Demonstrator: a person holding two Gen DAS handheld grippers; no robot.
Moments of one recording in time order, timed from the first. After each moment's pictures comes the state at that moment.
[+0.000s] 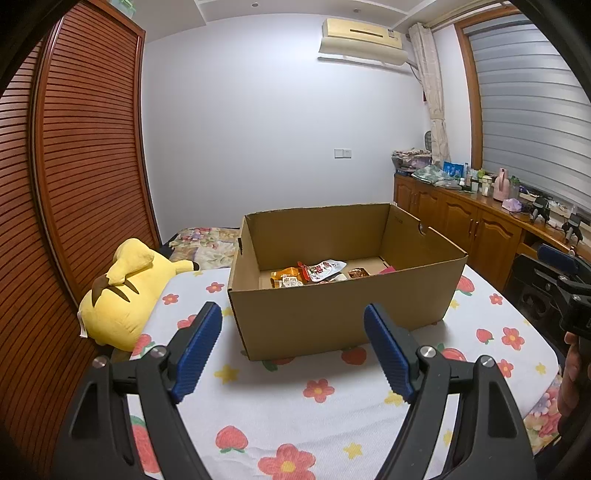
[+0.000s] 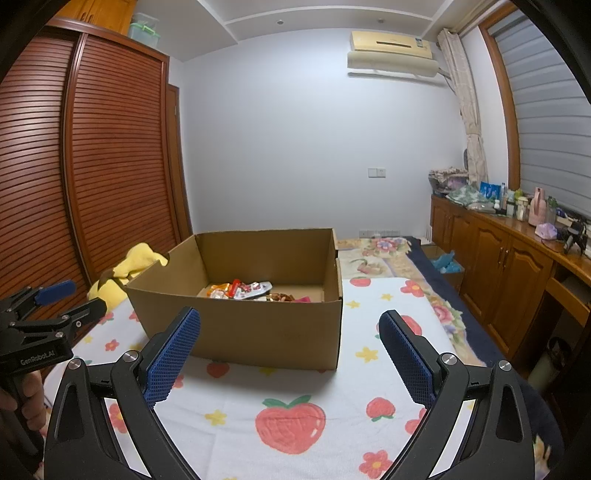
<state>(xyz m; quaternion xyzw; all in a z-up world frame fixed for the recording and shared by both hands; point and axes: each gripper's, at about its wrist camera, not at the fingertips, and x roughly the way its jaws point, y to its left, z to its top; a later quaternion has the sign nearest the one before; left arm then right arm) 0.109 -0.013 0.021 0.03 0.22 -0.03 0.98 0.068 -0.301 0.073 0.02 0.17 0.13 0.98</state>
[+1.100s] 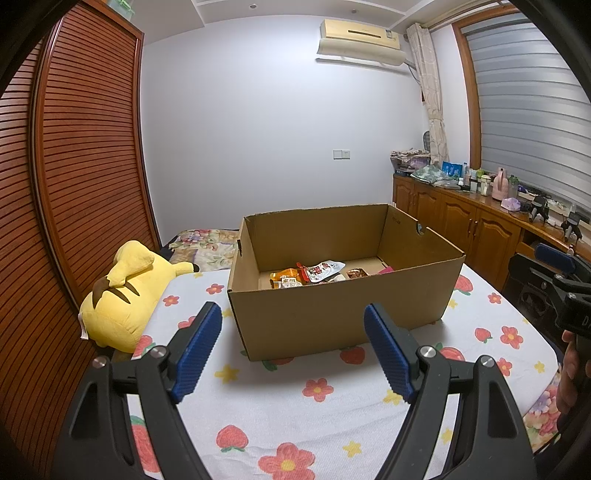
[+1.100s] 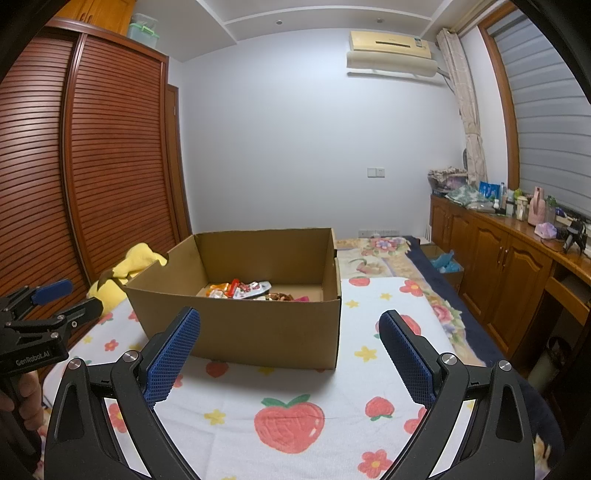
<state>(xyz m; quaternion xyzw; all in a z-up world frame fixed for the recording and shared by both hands) 0.105 -0.015 0.023 0.03 0.21 -0.03 0.98 0.068 -0.302 0.073 0.03 0.17 0.13 0.98</state>
